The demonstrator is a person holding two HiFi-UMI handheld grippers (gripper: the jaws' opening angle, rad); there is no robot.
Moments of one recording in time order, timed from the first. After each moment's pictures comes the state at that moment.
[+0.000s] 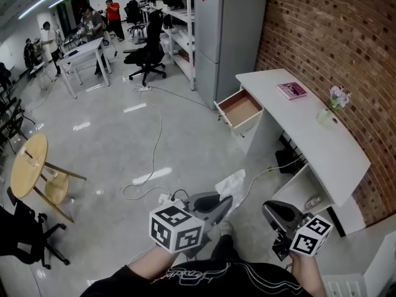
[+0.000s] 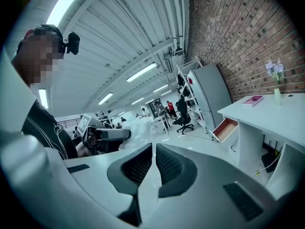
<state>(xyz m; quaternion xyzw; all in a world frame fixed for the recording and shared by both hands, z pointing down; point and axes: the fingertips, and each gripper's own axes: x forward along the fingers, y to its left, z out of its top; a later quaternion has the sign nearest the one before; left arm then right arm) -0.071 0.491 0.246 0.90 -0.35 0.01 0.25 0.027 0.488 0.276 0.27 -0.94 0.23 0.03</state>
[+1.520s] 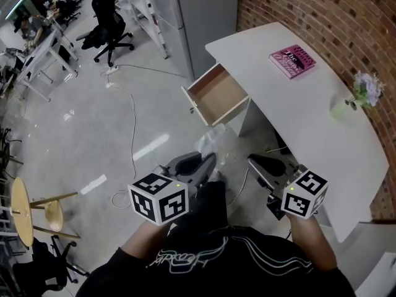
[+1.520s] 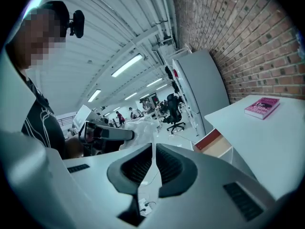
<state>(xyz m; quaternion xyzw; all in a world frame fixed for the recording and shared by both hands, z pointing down) -0.011 -0.029 0.337 0.87 -0.39 0.07 0.31 0.072 -0.028 0.352 0.26 -0.93 0.24 0.07</state>
